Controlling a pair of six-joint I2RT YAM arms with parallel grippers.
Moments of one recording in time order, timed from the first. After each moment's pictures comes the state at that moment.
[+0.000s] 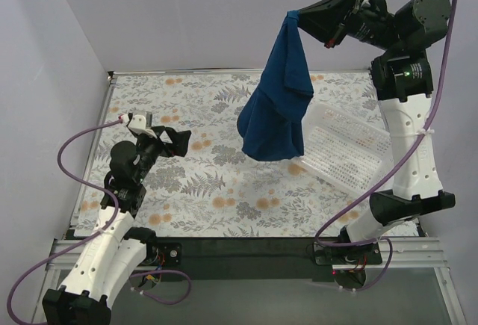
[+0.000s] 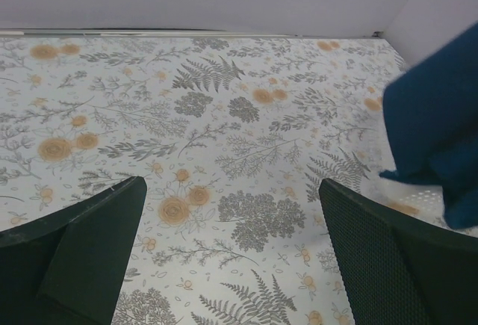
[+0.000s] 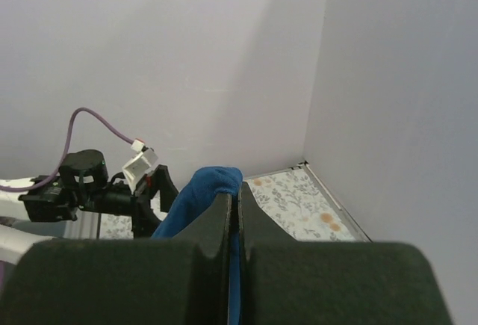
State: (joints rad) left arm -0.20 0.71 0.56 0.10 0.21 -0.26; right arm 0.23 1.56 2.19 -0.10 -1.01 0.43
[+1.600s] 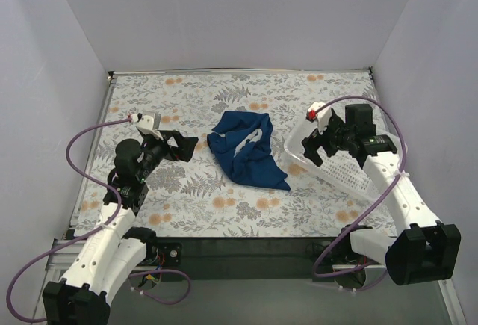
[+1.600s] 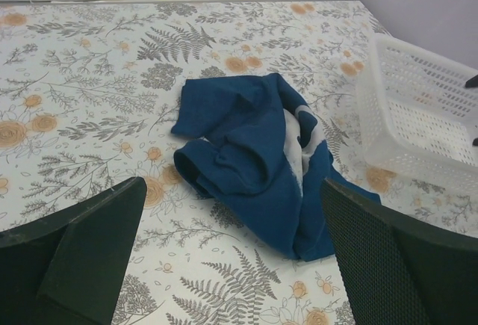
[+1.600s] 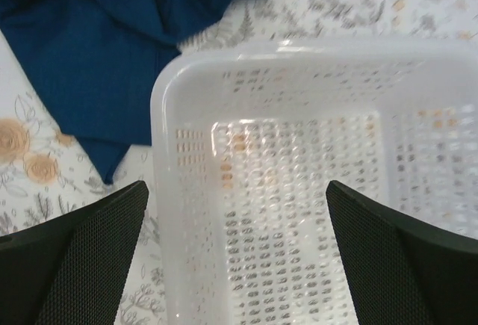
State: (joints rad) left arm -0.21 0.74 0.54 0.09 0.29 -0.26; right arm 0.16 1.13 0.97 -0.57 -0.49 -0.58
